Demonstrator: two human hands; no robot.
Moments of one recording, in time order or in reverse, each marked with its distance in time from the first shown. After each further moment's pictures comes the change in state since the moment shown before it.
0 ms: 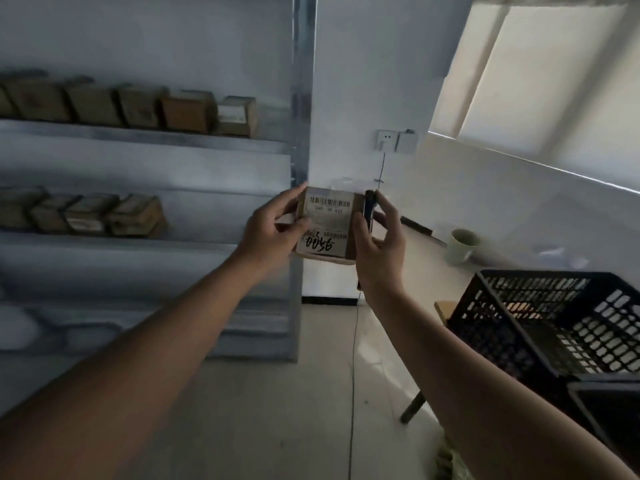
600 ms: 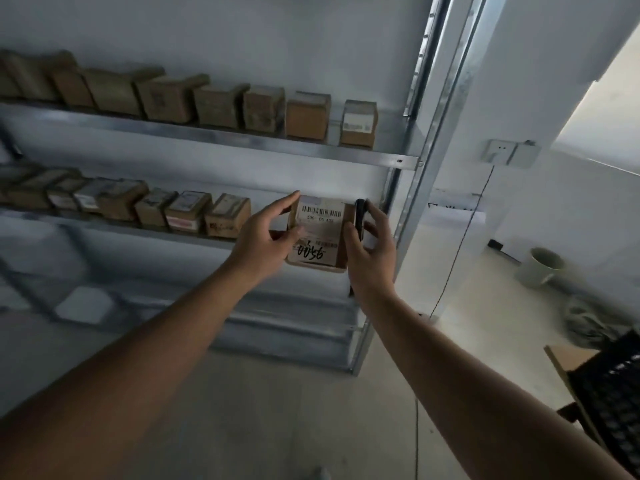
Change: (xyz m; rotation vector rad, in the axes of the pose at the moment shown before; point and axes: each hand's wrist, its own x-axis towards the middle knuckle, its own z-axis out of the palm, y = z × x) left_hand 0.034 -0.091 -0.272 0.219 0.120 -0.045; right_hand -0.009 0.056 0.291 0.024 -0.175 0.136
